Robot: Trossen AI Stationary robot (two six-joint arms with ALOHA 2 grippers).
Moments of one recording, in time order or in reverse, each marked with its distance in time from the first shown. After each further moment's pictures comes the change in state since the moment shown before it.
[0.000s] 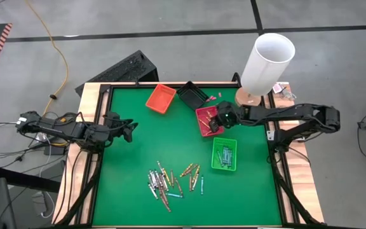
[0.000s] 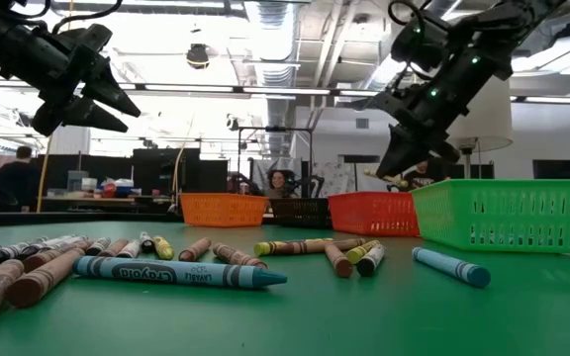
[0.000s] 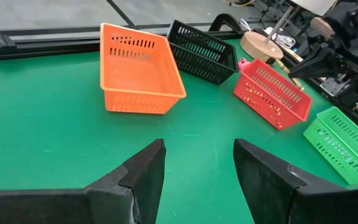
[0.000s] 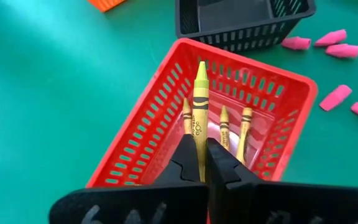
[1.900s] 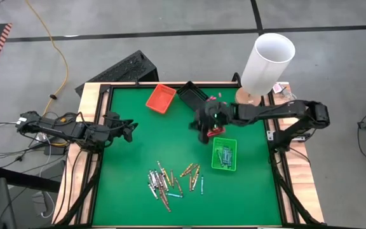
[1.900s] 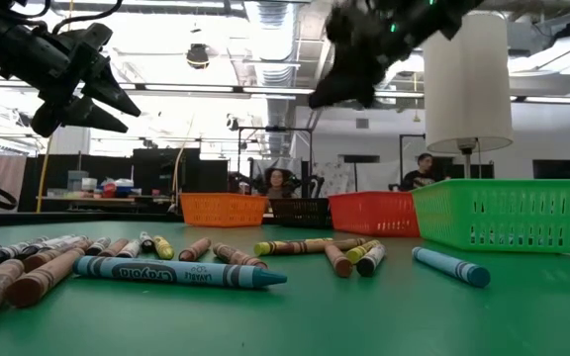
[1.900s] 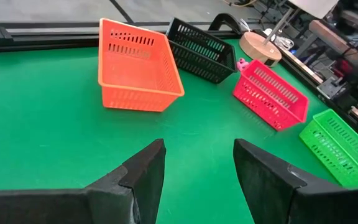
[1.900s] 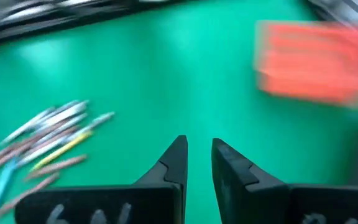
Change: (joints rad) left arm 0.000 0.000 0.000 0.000 0.007 -0.030; right arm 0.164 0.153 0.357 0.024 -0.239 -0.518
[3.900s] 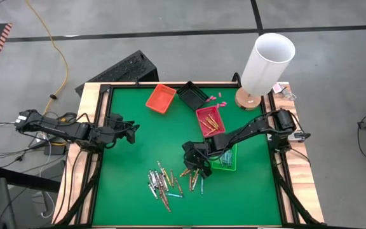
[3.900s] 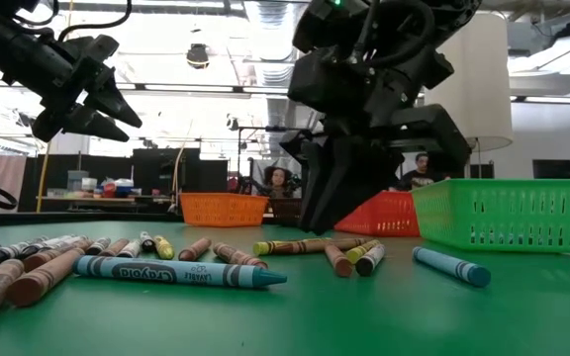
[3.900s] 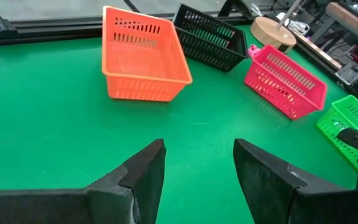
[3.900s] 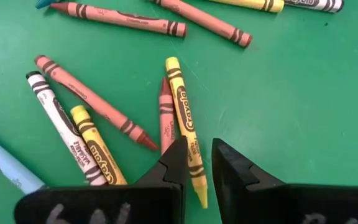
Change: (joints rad) left arm 0.000 0.085 0.000 0.008 0.001 -0.019; right arm 0.275 0.443 0.080 -0.003 -0.101 -0.485
